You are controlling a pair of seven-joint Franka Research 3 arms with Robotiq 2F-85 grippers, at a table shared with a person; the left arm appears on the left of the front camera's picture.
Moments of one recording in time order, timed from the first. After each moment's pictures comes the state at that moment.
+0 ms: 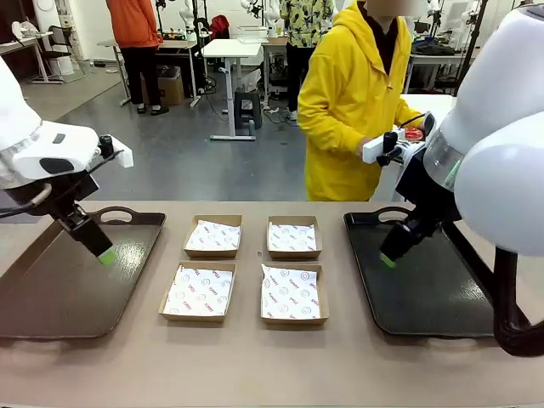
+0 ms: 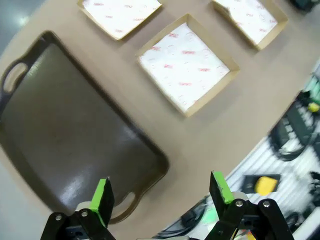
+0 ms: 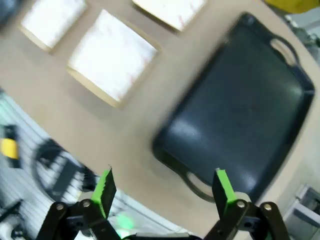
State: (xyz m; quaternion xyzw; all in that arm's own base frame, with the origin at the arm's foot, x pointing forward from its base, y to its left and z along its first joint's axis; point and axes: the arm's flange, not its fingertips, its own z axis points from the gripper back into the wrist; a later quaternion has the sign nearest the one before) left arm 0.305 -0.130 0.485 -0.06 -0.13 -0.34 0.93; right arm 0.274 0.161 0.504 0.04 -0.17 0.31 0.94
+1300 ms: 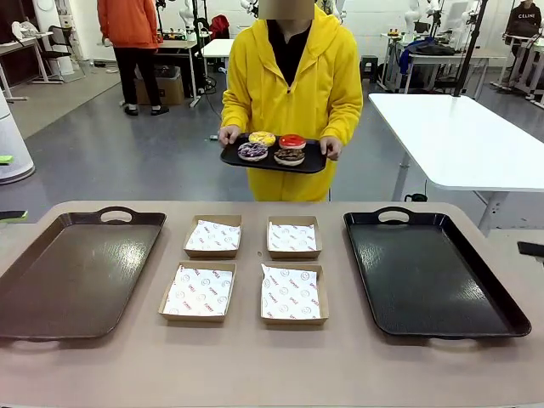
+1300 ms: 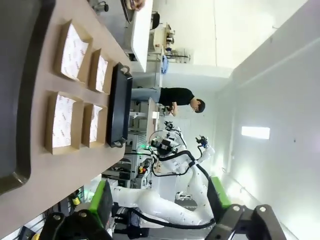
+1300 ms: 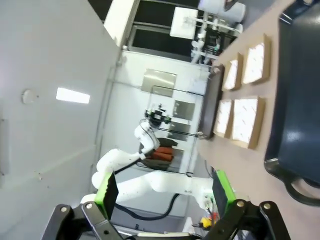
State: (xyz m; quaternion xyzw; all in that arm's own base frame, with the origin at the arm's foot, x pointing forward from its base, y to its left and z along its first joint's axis) left arm 0.323 0.106 0.431 -0.66 -0.09 0.14 0.73; right arm 0.269 -0.153 0.380 0.69 -0.17 -0.03 0.70
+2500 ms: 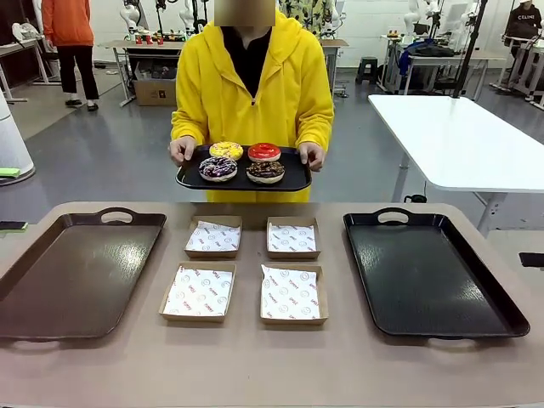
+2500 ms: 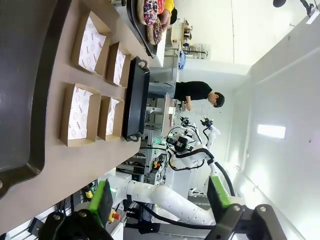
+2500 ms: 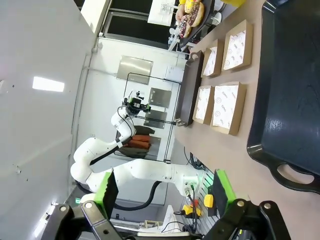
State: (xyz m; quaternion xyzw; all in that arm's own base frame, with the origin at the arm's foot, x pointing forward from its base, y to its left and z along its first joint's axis) left arm 0.320 0.102 0.430 -0.63 -0.07 0.14 0.76; right arm 0.265 -0.149 0.392 0.65 -0.16 -0.01 0.74
